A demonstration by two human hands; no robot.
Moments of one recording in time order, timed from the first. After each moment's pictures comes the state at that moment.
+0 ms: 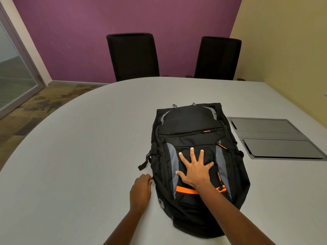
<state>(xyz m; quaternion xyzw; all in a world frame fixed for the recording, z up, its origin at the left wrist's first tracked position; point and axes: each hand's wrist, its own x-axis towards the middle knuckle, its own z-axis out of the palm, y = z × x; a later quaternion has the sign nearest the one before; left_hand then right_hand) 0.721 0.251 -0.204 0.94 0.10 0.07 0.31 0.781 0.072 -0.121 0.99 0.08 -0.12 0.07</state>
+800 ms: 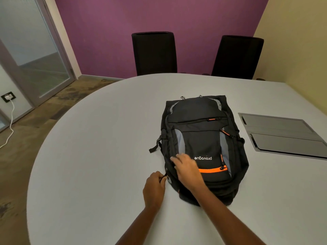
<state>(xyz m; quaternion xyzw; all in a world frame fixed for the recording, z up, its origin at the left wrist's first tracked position) 0.620 0.193 -0.175 0.89 0.21 0.10 0.39 0.695 0.083 -0.133 0.95 0.30 0.06 -0.06</state>
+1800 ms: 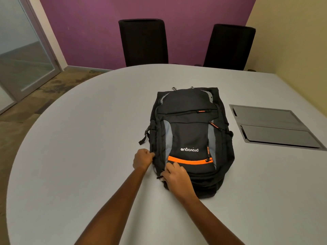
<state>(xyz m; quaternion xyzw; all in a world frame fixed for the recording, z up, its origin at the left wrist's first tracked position) 0.702 0.221 -0.152 0.82 0.31 -0.03 0.48 0.661 0.074 -0.155 0.92 0.34 0.19 -0.09</state>
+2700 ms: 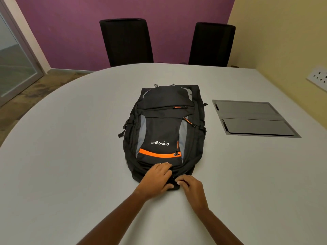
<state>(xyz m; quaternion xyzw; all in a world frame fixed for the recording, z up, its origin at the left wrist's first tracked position) 0.647 0.143 -0.180 0.94 -0.31 0.15 0.04 0.623 -0.029 -0.172 0.89 0.08 0.00 -0.45</state>
